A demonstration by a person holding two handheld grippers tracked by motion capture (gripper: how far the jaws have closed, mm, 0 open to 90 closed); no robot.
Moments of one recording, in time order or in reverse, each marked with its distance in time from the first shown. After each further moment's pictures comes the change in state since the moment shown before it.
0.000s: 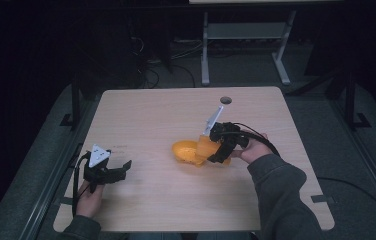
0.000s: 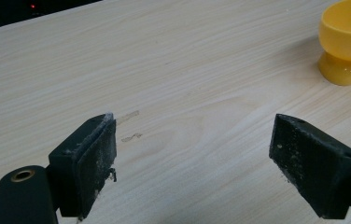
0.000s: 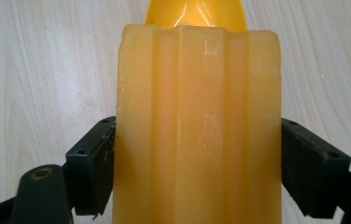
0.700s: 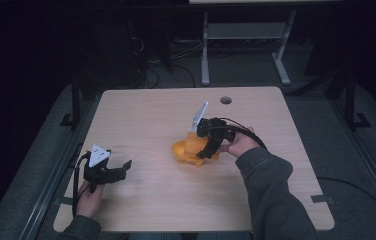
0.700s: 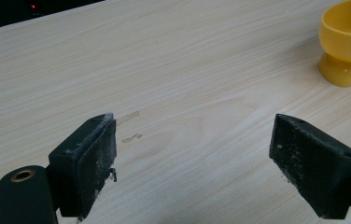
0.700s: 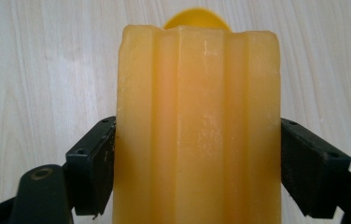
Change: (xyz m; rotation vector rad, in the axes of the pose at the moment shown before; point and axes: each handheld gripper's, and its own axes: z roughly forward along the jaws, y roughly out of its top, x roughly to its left) left arm 0.000 0.000 0.000 -0.001 0.000 -0.004; right arm -0.006 0.035 0.012 -0.005 0.024 -0.055
